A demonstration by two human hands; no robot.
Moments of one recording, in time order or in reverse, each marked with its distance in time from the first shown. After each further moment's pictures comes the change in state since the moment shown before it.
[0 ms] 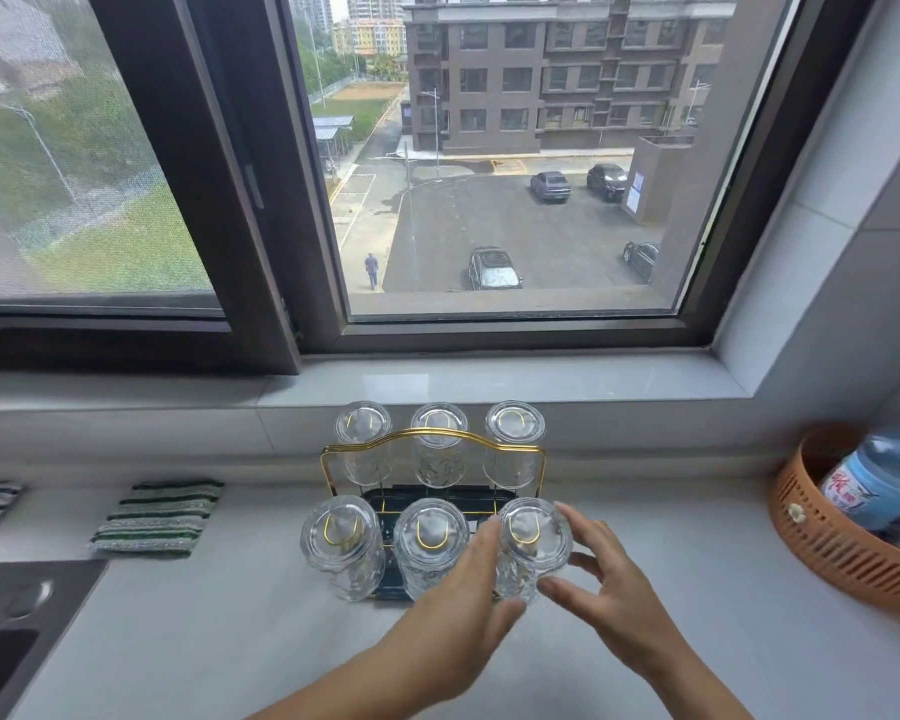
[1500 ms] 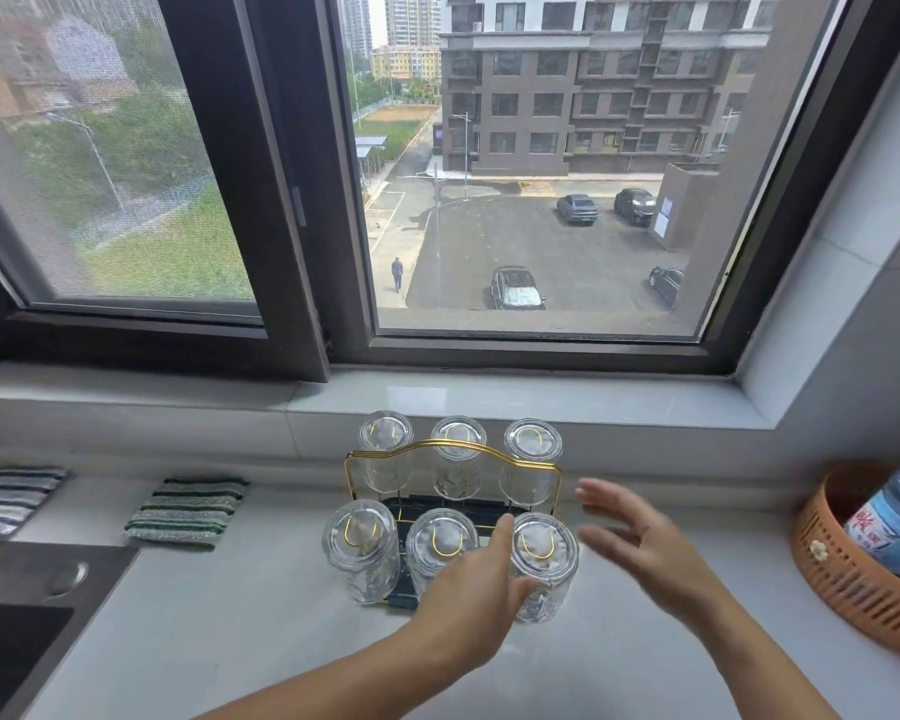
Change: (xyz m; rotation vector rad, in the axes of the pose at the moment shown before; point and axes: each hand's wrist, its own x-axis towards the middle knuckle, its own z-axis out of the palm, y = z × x) left_hand 0.015 0.016 -0.005 0.145 0.183 -0.129; right_hand 0.037 -0.023 -0.040 -0.101 -0.071 0.003
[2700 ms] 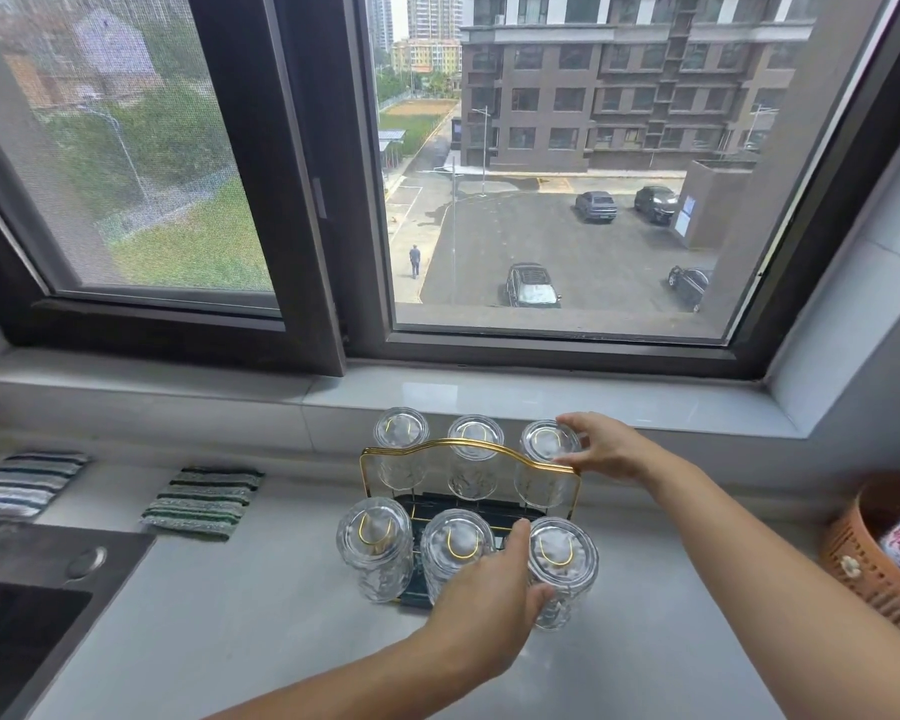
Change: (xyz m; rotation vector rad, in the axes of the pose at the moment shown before) left_hand 0.001 -0.001 0.001 0.017 0.014 -0.007; right_hand 0.124 -0.024 -0.001 -0.569 -0.207 0.101
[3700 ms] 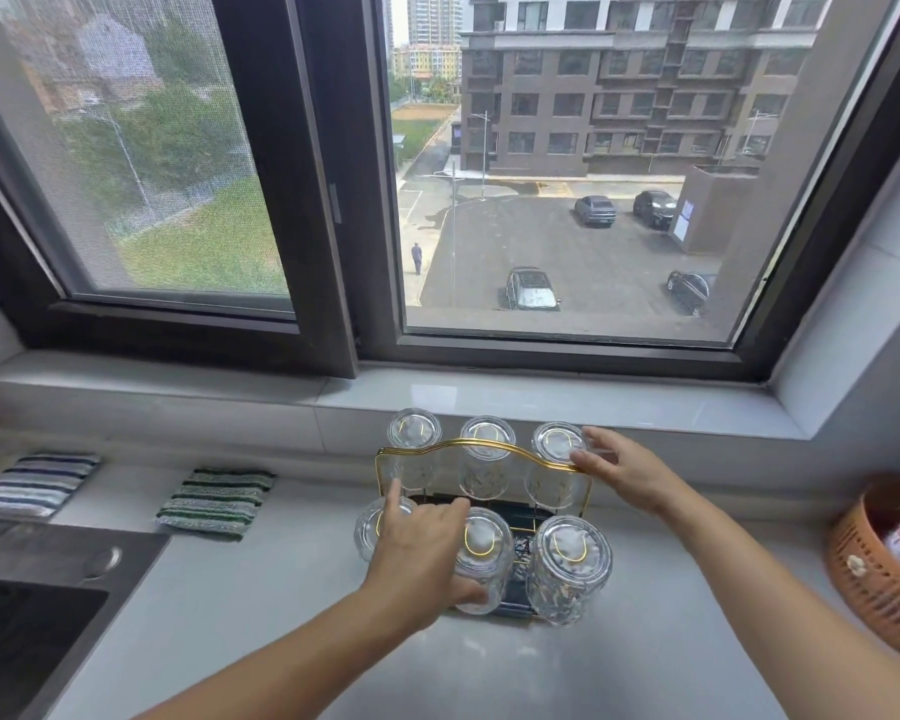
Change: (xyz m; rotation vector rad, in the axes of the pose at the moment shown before) left_hand 0.005 -0.055 -0.041 0.416 0.110 0.017; right_hand -0.032 0.006 0.016 0.249 0.130 0.033
